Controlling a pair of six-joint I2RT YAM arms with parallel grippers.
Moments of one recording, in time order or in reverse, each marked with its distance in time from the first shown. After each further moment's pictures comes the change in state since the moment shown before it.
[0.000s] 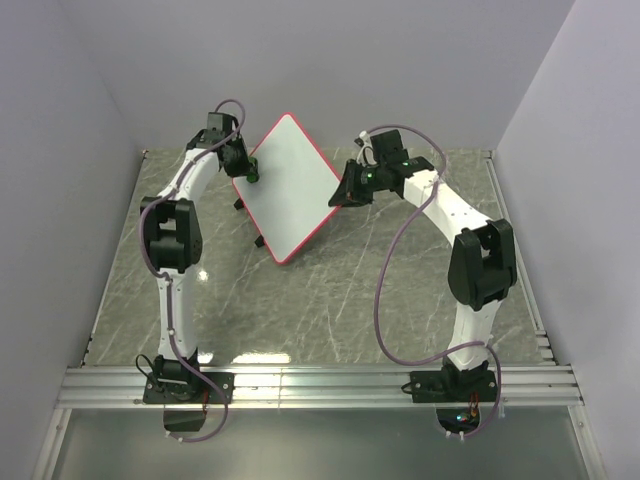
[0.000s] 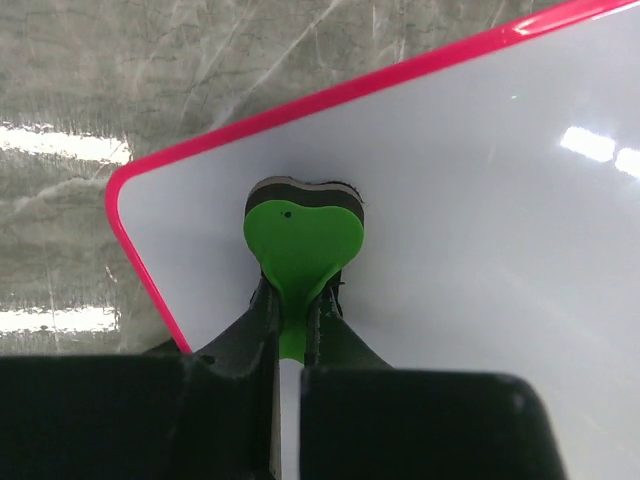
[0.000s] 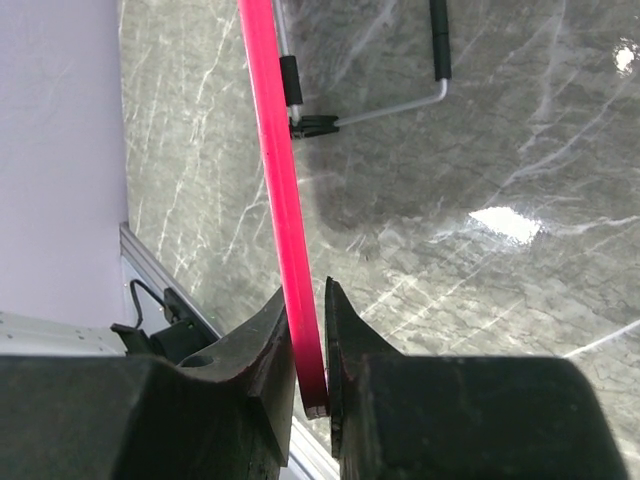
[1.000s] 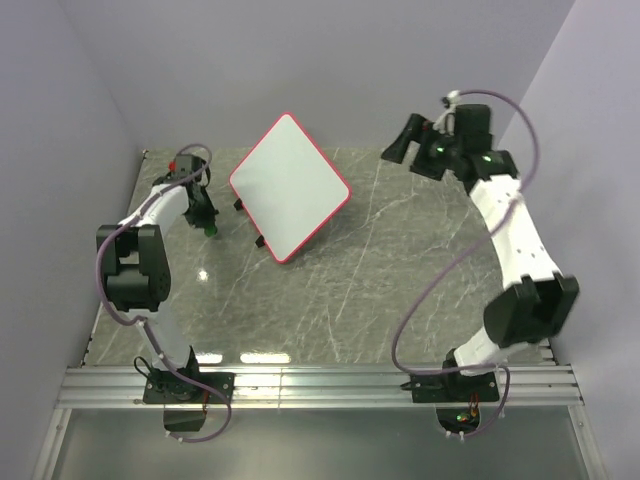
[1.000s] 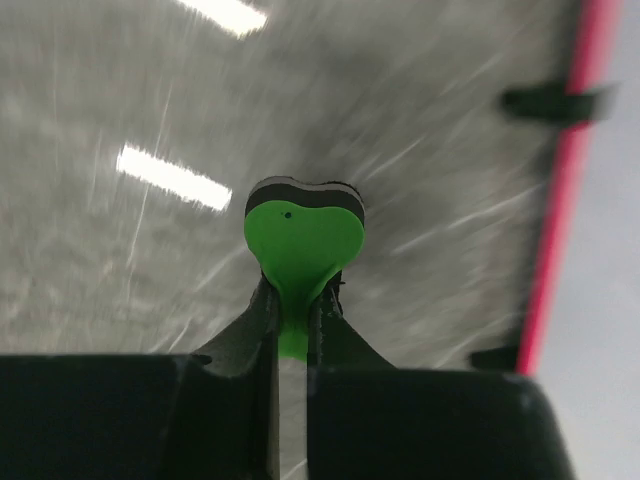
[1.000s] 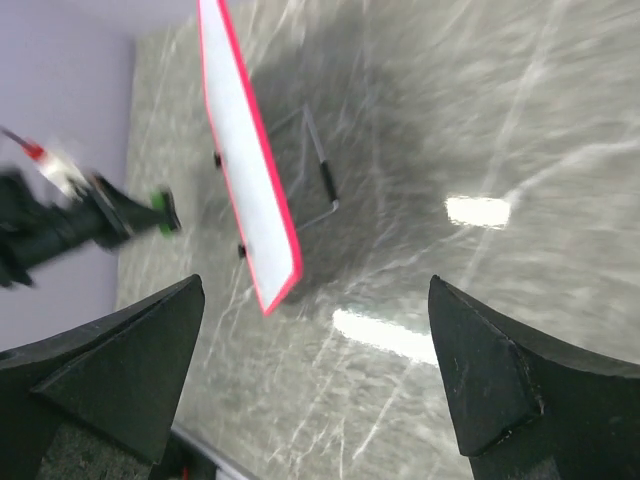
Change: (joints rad) left arm 0.114 -0.467 -0.678 -0.025 -0.249 -0.022; right arm -0.223 -0.284 0.039 -0.080 0.174 -0.019
